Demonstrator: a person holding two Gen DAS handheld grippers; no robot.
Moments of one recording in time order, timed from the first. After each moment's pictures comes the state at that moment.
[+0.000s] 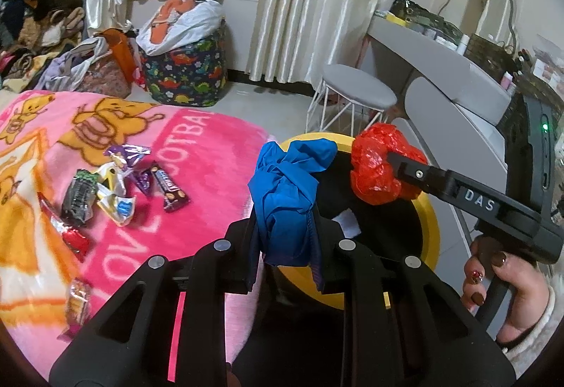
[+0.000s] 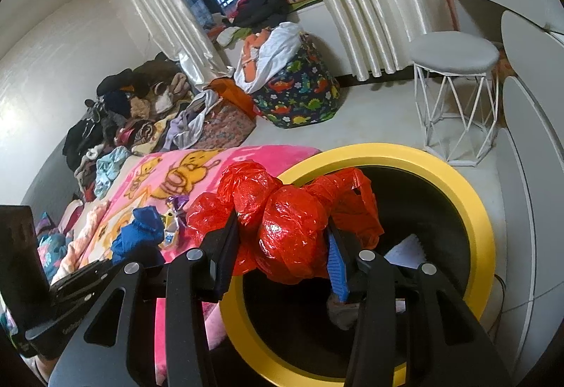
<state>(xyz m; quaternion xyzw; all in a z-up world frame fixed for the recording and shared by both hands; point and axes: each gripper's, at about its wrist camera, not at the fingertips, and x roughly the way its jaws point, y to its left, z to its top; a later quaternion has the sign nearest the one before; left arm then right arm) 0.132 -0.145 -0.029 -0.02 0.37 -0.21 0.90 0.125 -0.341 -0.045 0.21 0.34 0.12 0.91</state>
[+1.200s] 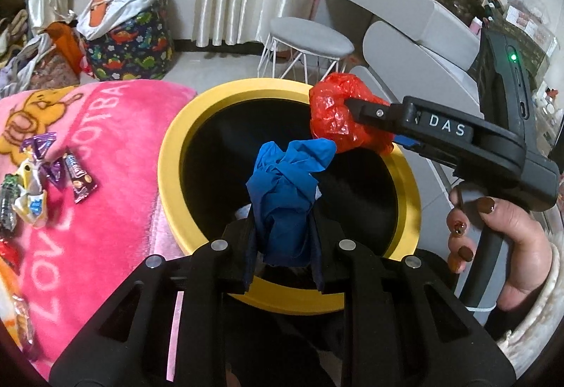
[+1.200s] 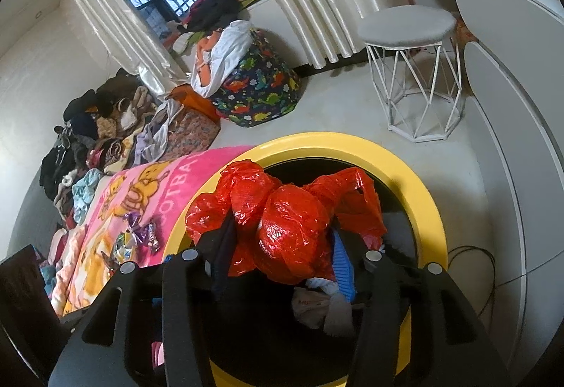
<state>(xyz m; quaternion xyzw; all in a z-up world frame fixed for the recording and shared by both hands) 0.142 -0.212 -0.076 0.03 0.43 -0.30 0.85 0.137 -0.393 -0.080 0.26 0.36 0.05 0.90</state>
